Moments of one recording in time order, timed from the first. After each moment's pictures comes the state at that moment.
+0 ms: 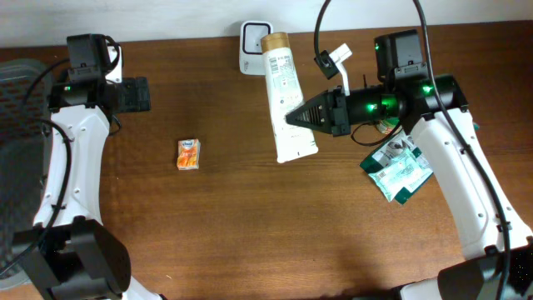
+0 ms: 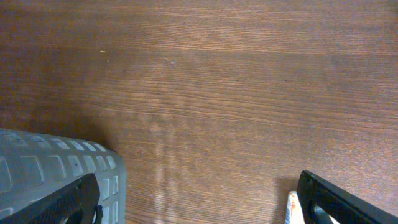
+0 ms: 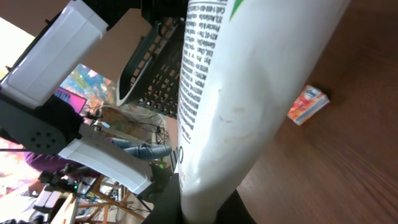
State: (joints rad) left arm 0.10 1.80 1.64 -0.80 -0.15 0.09; right arm 0.16 1.61 1.58 -0.95 -1.23 -0.09
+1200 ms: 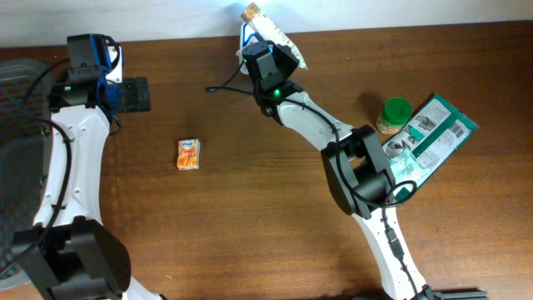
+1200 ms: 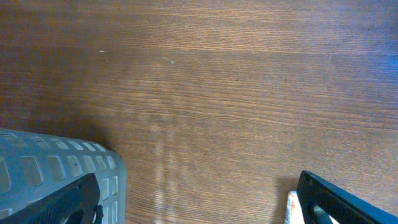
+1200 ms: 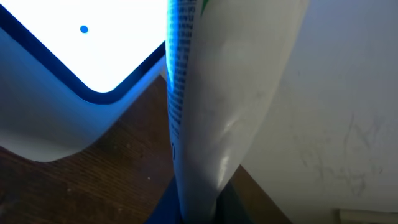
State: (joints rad) left arm 0.10 1.80 1.64 -0.80 -0.15 0.09; right arm 0.49 2.48 1.99 -0.04 0.74 -0.71
